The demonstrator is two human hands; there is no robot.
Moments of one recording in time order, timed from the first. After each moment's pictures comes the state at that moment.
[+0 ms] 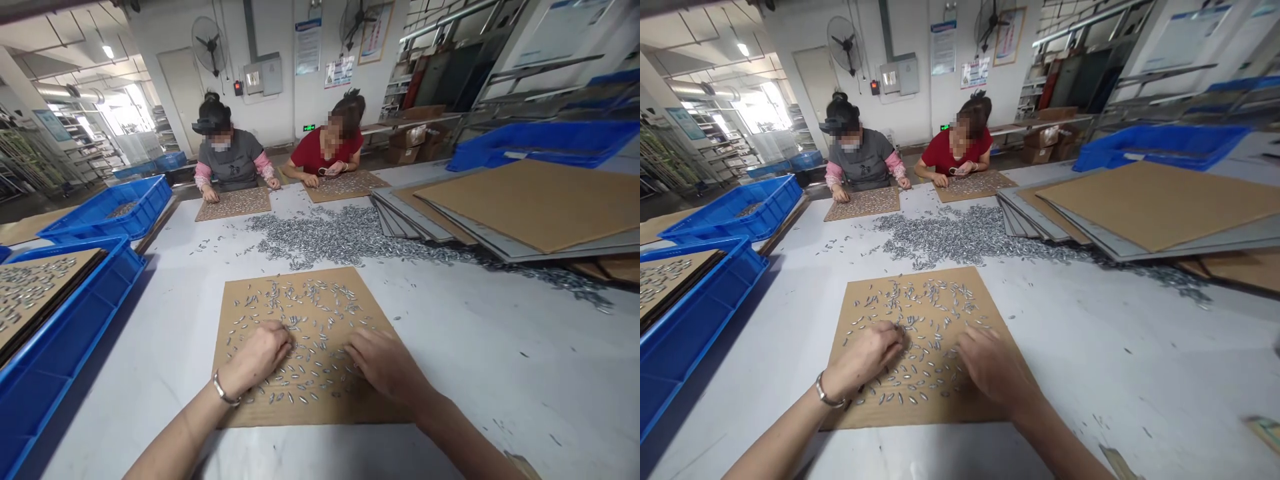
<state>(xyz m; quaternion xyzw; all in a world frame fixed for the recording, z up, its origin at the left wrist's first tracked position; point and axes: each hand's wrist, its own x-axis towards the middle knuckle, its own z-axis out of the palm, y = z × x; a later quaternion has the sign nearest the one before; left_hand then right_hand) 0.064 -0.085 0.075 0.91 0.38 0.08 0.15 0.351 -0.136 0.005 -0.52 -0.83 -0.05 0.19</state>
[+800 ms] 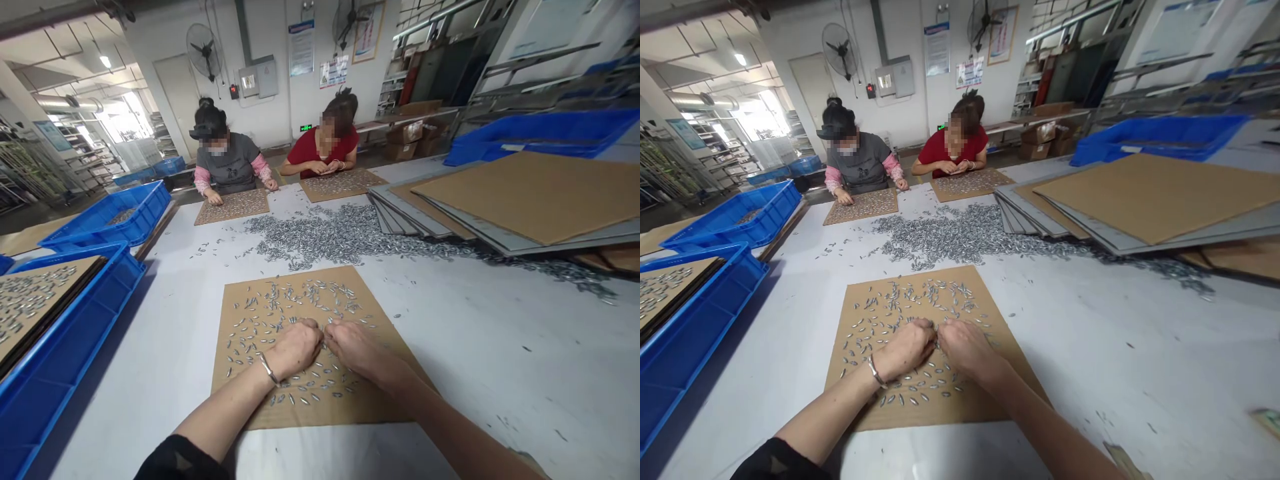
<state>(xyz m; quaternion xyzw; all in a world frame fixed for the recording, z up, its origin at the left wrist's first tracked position) 0.142 -0.062 0.040 0.92 0.37 -0.05 0.10 0.310 -0.098 0.039 -0.59 -0.80 0.11 0.01</state>
